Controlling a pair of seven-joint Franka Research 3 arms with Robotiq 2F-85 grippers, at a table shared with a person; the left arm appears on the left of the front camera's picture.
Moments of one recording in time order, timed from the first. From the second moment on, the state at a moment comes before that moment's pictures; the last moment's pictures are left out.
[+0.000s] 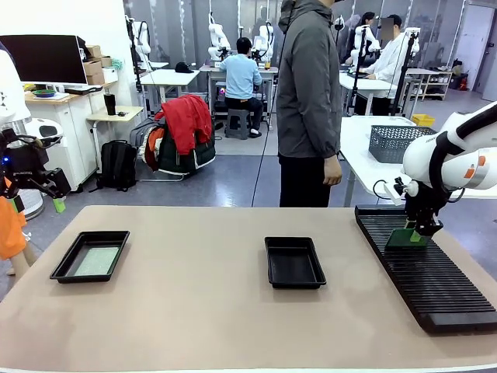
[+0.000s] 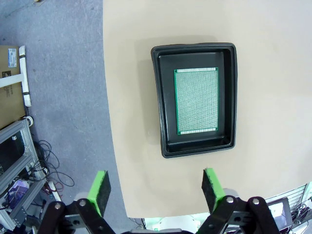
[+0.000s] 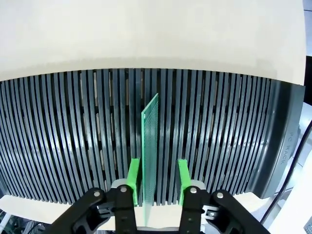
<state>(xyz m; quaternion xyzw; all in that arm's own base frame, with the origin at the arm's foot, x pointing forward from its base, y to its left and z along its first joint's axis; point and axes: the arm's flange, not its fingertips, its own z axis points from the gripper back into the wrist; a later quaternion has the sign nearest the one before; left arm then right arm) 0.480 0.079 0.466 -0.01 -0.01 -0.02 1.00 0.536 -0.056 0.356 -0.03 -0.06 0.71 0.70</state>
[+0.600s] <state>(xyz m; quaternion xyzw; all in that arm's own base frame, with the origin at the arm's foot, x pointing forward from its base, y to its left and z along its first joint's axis) 0.480 0.079 0.466 -0.01 -0.01 -0.02 1.00 0.537 -0.057 0.355 -0.03 -0.06 0.71 0.70</state>
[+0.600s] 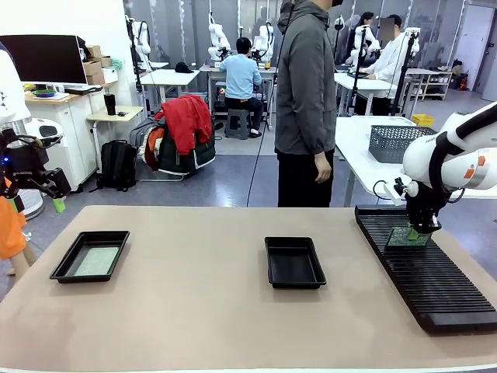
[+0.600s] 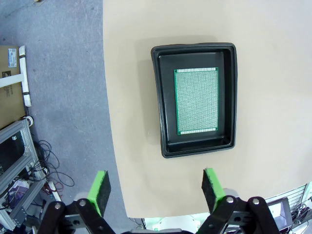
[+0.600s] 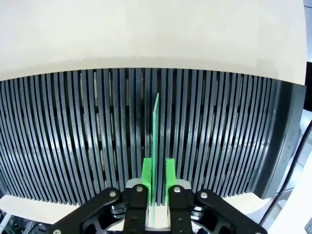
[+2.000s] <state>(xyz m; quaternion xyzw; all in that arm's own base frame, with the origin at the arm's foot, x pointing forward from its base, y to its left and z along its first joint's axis) 0.480 0.079 0.465 -0.01 -0.01 -0.02 1.00 0.485 -0.046 0.562 -0.01 -0.03 0.72 0.70</state>
